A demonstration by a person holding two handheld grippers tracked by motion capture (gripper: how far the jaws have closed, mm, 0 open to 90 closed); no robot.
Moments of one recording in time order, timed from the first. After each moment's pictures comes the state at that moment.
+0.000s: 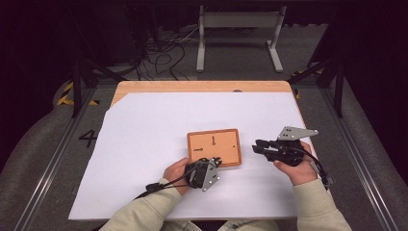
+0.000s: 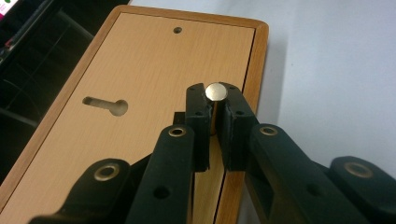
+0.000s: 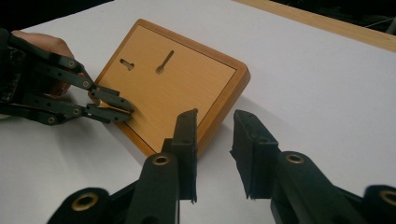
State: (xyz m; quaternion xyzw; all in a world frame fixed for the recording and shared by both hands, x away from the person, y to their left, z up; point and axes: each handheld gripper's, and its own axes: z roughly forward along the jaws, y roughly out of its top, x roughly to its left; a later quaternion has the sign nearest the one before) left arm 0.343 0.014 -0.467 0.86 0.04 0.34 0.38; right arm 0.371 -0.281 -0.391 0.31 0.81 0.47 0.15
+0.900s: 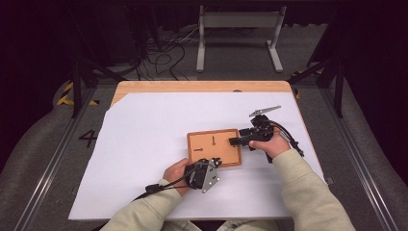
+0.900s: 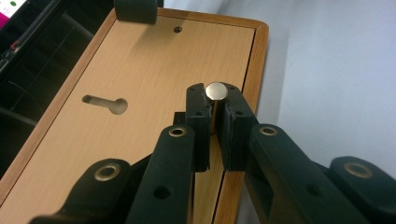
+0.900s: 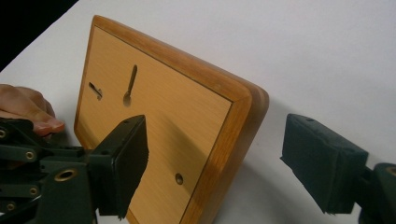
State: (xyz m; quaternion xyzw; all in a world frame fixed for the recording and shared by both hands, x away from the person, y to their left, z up) left arm 0.341 0.014 -0.469 0.85 0.04 0.35 0.38; right arm 0.463 -0.231 -0.418 0.39 0.82 0.42 -0.02
